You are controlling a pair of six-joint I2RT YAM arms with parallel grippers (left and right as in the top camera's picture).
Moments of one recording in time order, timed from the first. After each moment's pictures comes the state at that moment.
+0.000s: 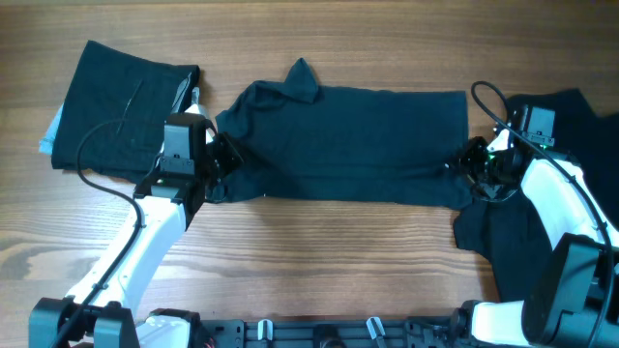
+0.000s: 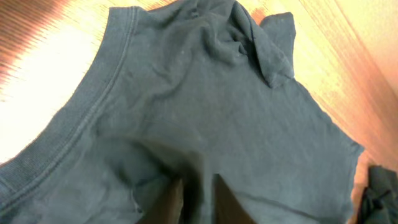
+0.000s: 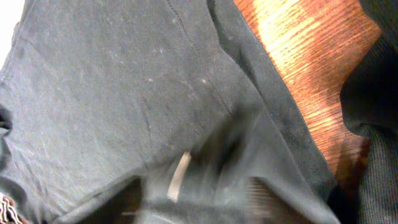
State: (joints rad) left arm -0.15 1.37 0.72 -0.17 0.20 -0.74; right arm -0.24 1.57 0.89 -0.60 -0.36 0.54
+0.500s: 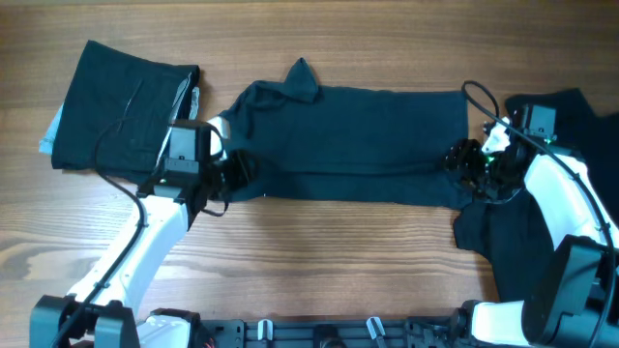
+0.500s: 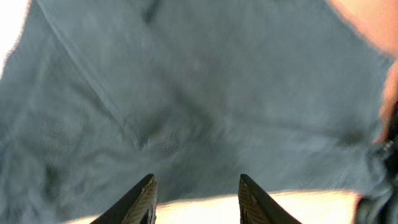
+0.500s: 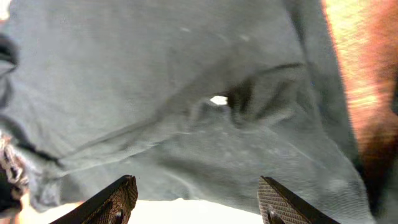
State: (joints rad) left arm -0.17 1.38 0.72 -0.35 0.33 -0.50; right arm -0.24 1.57 0.95 -0.74 -0.47 0.33
